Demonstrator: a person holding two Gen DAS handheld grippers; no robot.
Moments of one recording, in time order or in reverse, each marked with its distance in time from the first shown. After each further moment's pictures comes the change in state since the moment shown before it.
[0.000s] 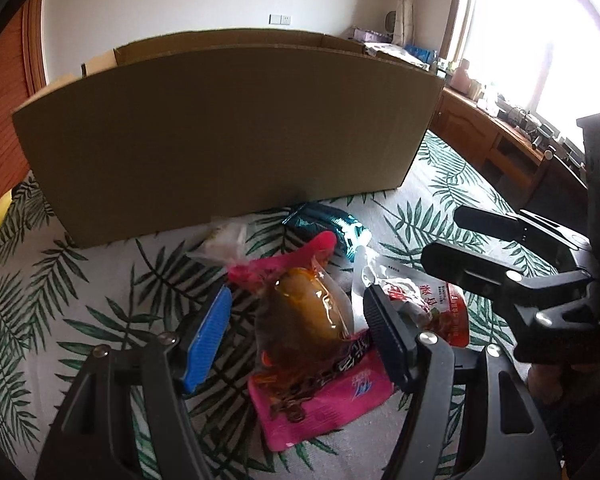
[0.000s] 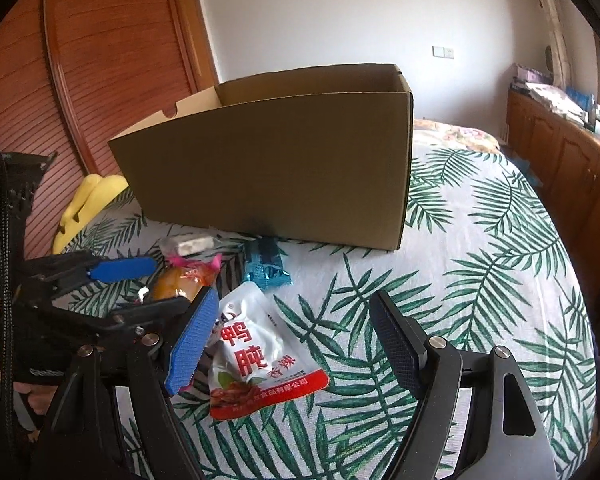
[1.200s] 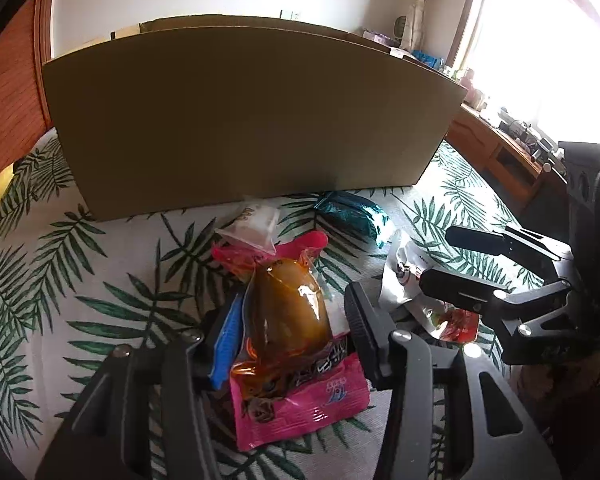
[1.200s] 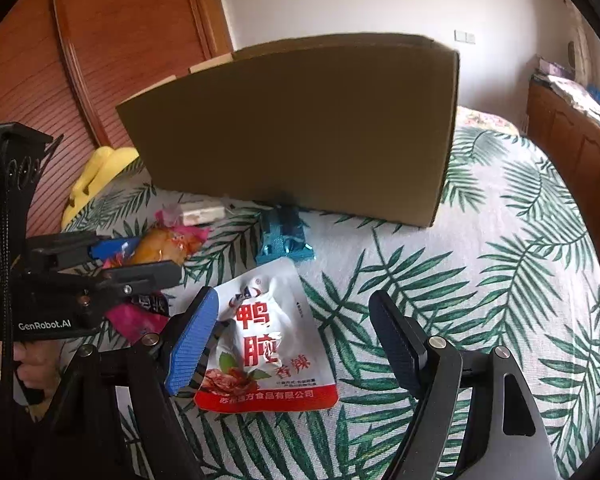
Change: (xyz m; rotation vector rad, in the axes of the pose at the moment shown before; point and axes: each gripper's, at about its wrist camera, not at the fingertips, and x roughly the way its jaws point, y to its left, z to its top) left arm -0.021 0.051 -0.014 -0.052 0.006 -0.038; right arm 0.024 0.010 -0.006 -0.040 0.100 0.052
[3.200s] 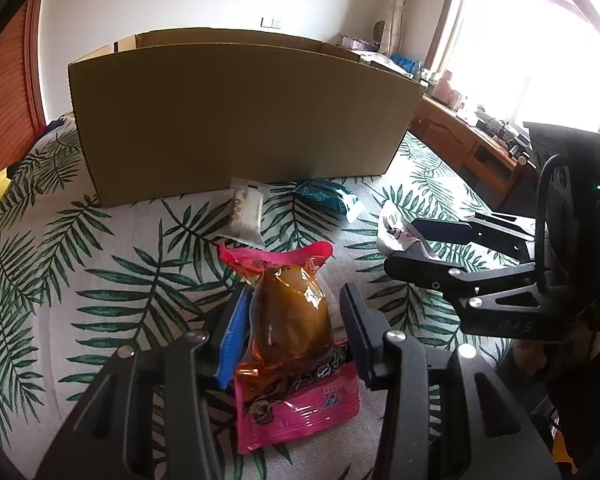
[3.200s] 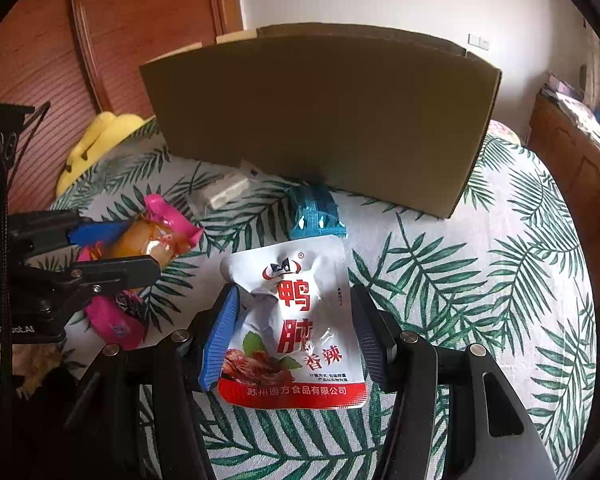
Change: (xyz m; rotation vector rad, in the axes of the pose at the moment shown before) left arm -0.021 -0.011 -0.019 0.029 -0.027 -0.066; right arm 0.002 0.030 -0.006 -0.083 0.060 -0.047
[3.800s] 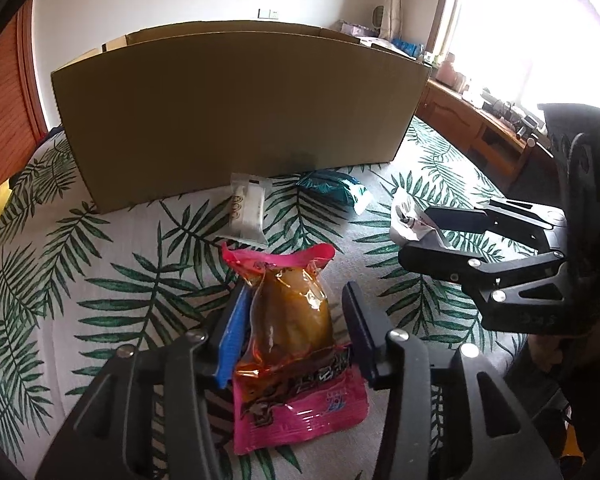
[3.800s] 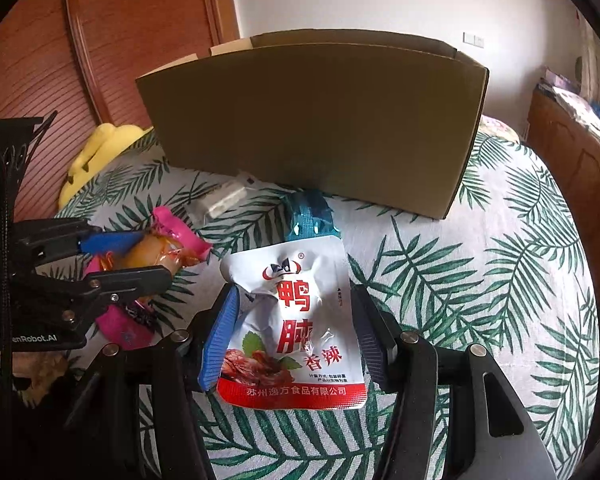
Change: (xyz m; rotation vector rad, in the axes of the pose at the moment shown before) left arm 0.013 -0.009 0.004 0.051 0.051 0.049; right arm -0.002 -0.004 0.001 0.027 -0.014 0.010
